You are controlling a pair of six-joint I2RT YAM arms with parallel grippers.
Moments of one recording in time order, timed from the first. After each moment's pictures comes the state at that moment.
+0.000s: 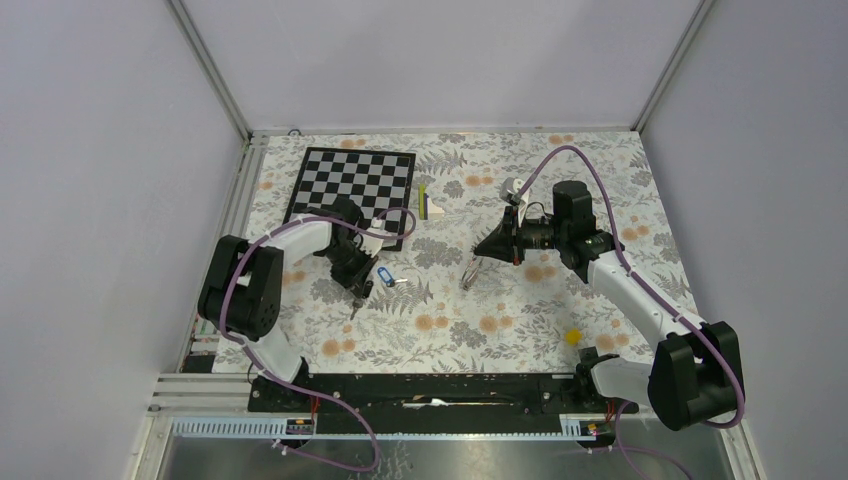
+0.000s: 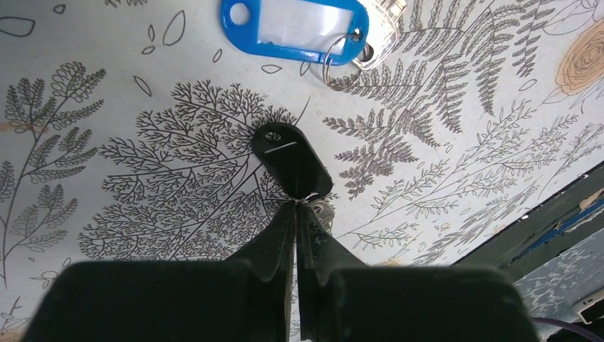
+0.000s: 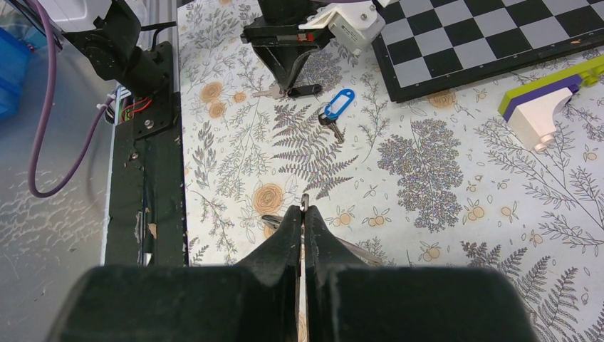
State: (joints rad) left arm -0.30 1.69 0.99 -0.82 0.35 0.39; right arm 0.30 1.23 0.80 -0.09 -1.06 -0.18
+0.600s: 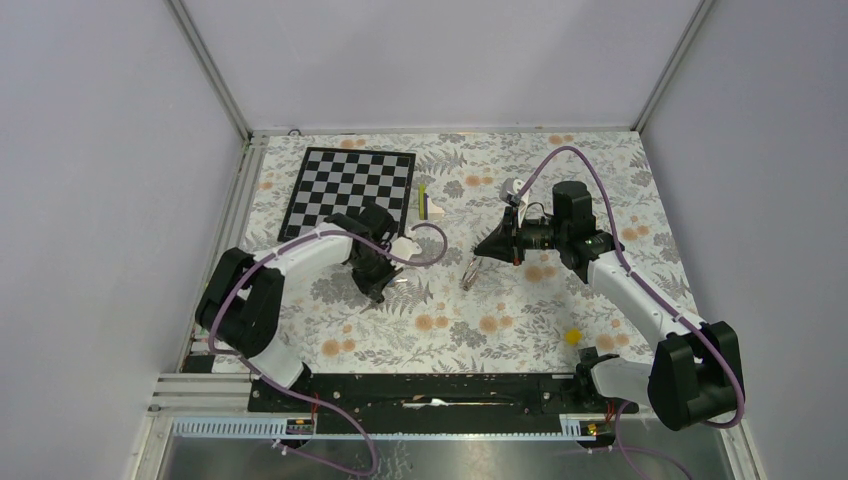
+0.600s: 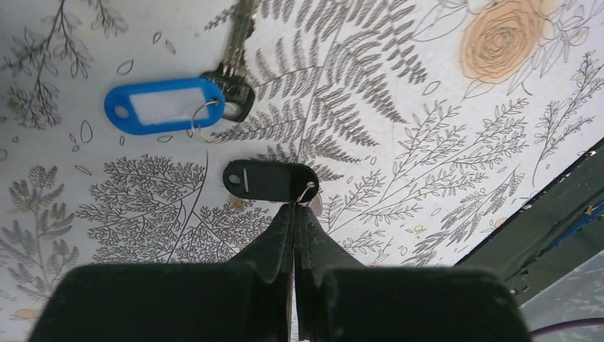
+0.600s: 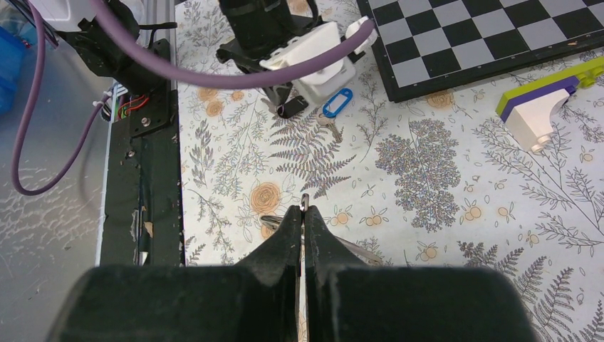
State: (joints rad) left arm -0.51 1.62 1.00 -0.82 0.29 0.45; right arm 0.30 1.23 0.80 -0.09 -1.05 -0.20
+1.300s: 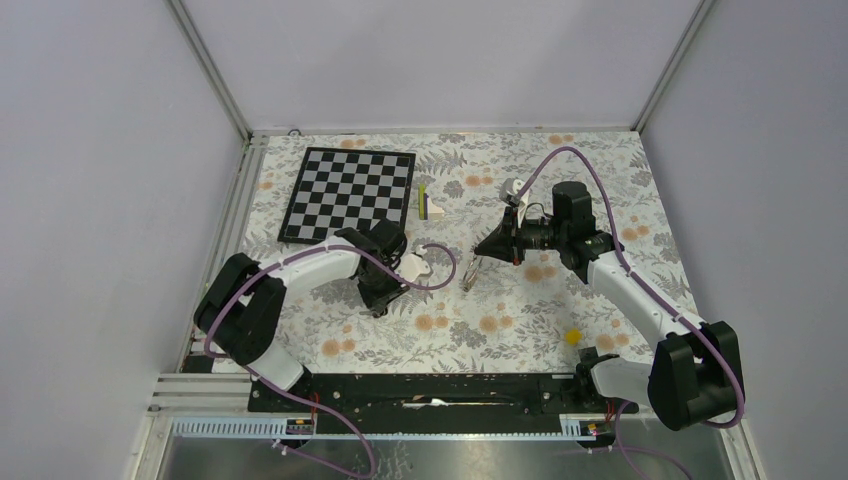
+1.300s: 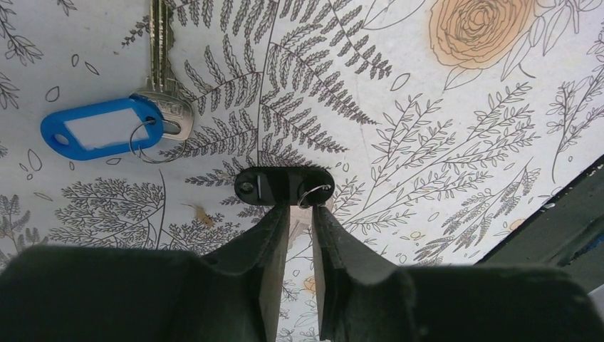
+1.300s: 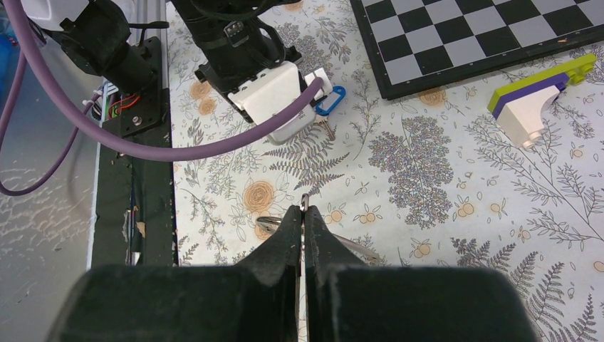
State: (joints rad) left arm -0.65 1.58 0.93 -0.76 0.20 0.47; right arm 0.30 1.23 0.80 -0.09 -1.04 -0.21
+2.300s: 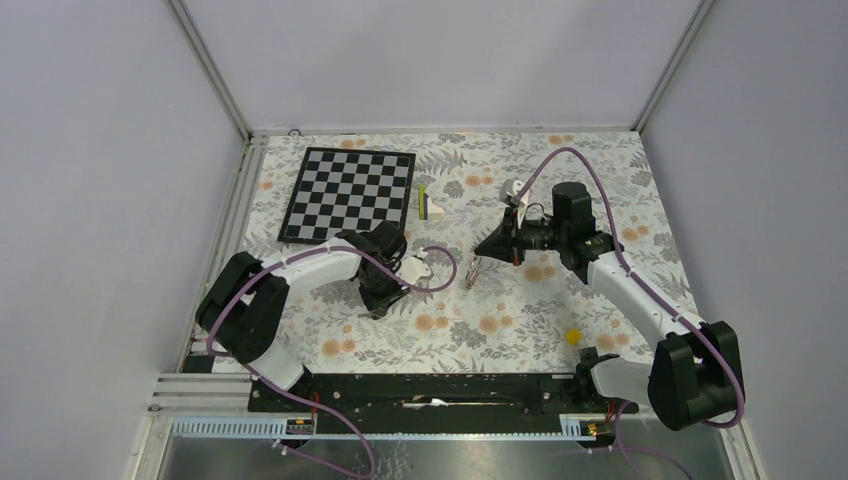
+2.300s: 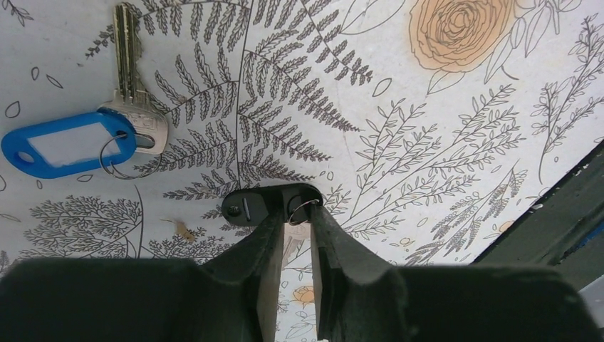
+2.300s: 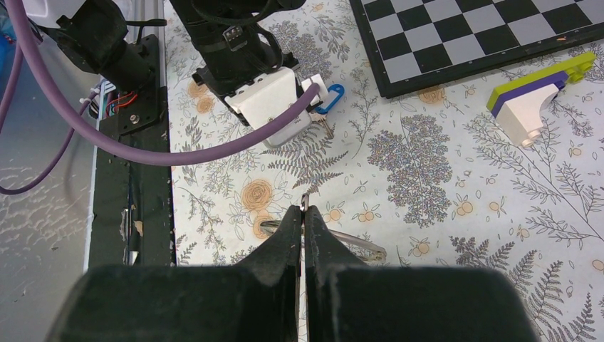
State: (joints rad) left arm -0.65 1.59 0.91 -0.74 0.25 0.48; right arm 0.30 1.23 0.79 -0.09 -1.03 -0.21
